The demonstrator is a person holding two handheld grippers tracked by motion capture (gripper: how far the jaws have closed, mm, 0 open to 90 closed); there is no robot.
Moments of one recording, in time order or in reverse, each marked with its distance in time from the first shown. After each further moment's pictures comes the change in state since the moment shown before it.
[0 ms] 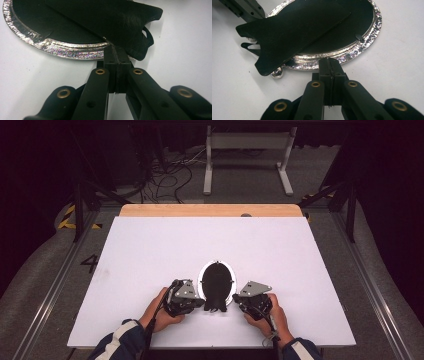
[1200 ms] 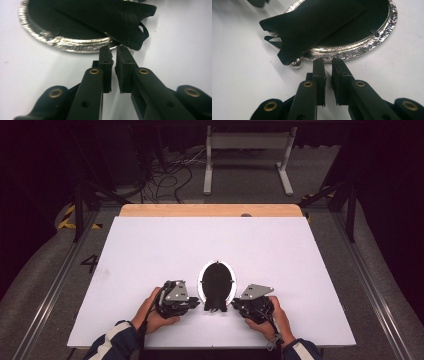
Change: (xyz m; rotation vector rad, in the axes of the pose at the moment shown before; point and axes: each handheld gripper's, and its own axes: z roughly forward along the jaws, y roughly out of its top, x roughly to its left) left arm -0.003 -0.012 -0.030 -0.047 0.042 0.044; right arm 0.004 -0.003 -0.010 0.020 0.079 -0.001
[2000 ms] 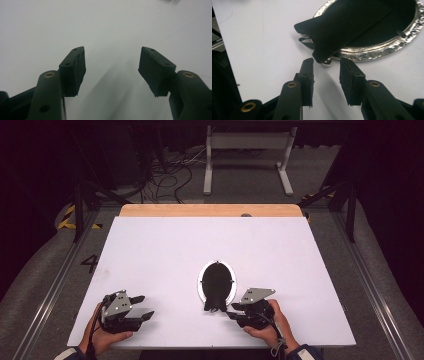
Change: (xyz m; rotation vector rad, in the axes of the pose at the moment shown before) left arm 0.001 -0.094 -0.087 -0.054 0.227 -0.177; right arm 0.014 0.005 -0.013 0.011 0.119 0.020
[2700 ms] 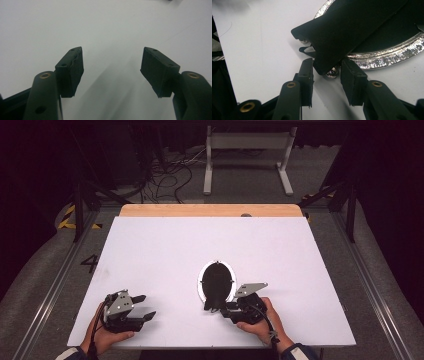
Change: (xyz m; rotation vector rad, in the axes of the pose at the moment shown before) left arm 0.000 0.002 0.005 0.007 -0.011 -0.010; right arm -0.007 0.008 0.021 0.026 0.063 0.103
